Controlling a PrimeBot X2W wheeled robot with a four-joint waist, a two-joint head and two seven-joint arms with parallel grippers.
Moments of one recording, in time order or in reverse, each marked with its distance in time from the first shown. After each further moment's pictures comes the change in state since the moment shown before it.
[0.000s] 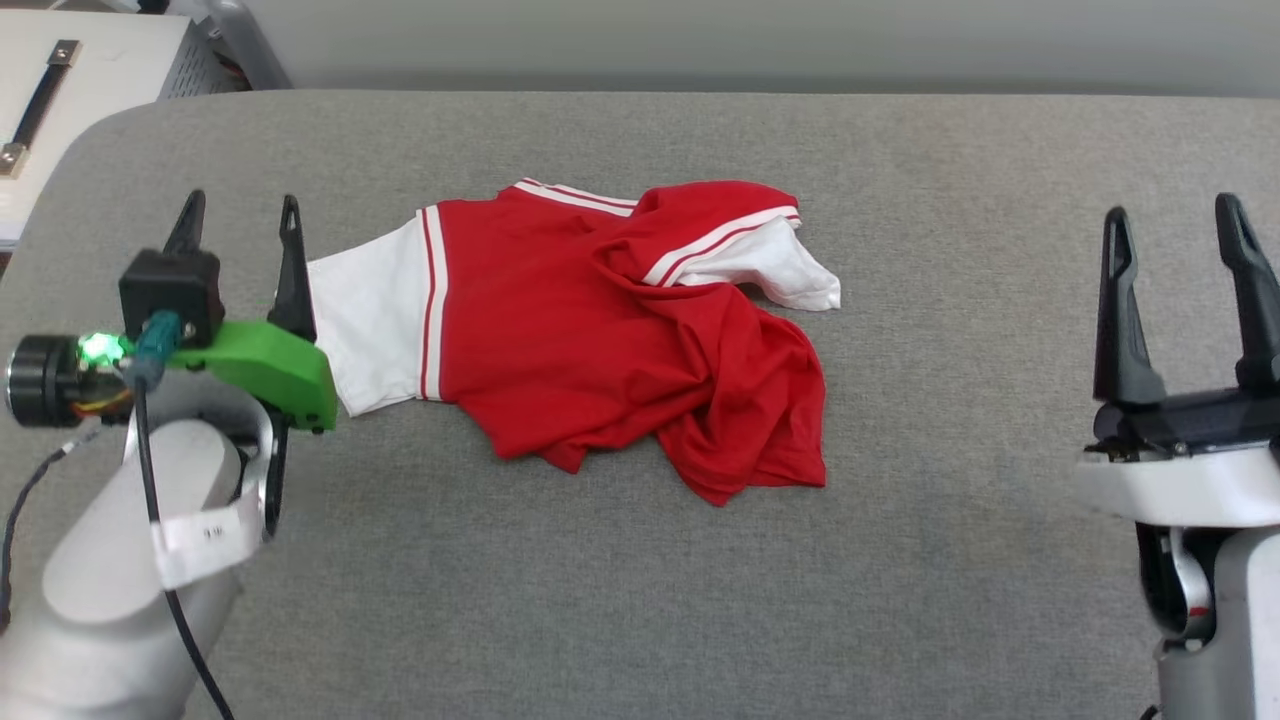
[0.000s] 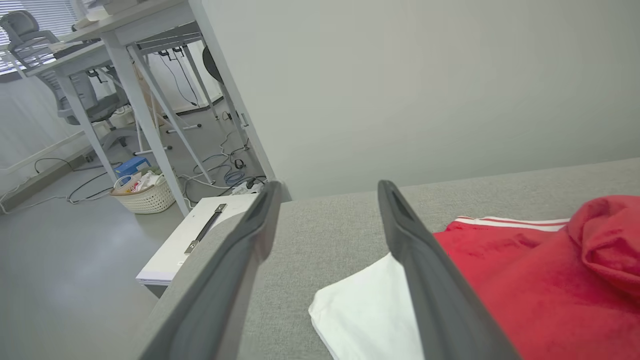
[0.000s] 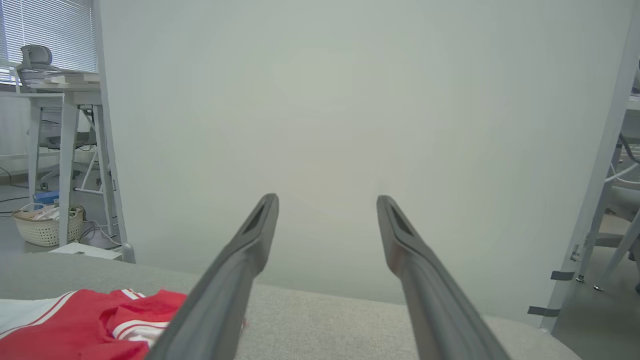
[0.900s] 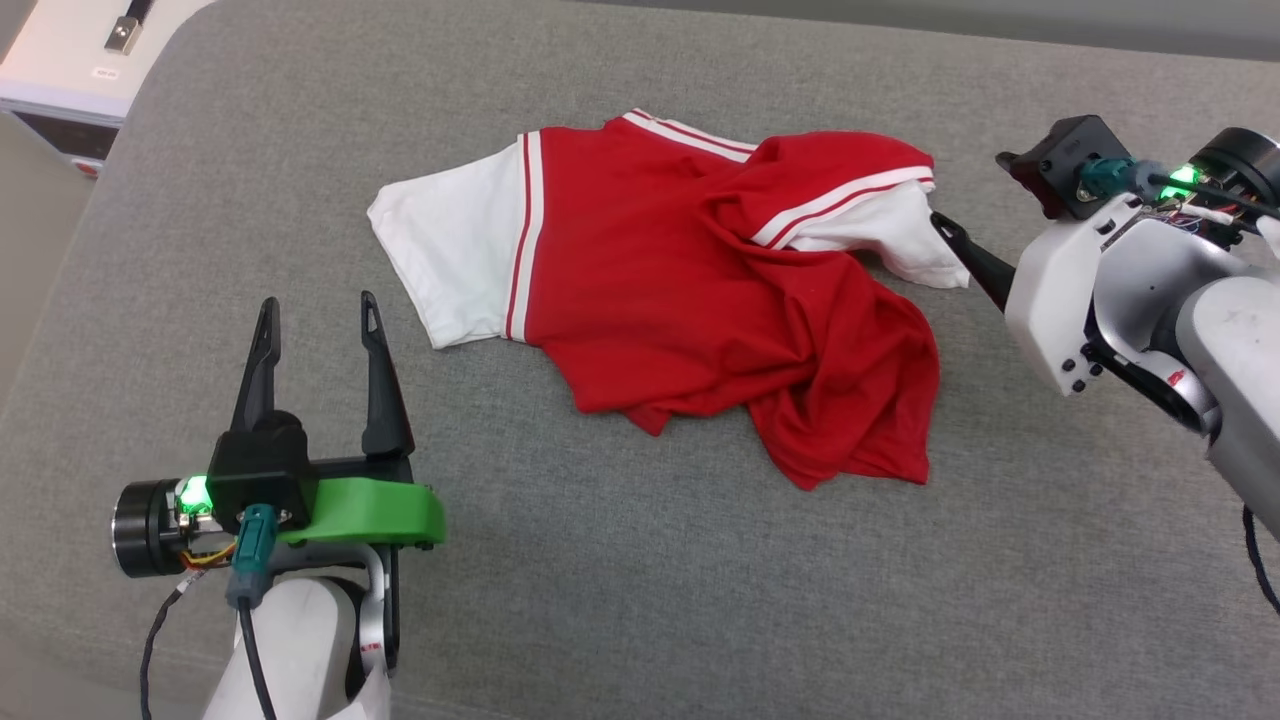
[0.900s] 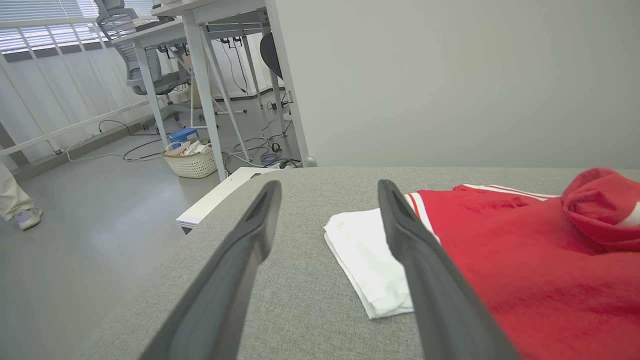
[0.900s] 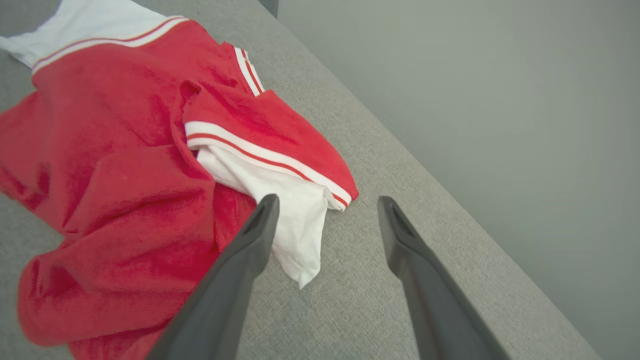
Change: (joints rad) left arm 0.434 -0.348 0.404 -0.404 0.437 -0.028 0.000; right arm -0.667 -0.513 0.849 0.442 0.446 0.000 0.555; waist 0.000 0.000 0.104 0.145
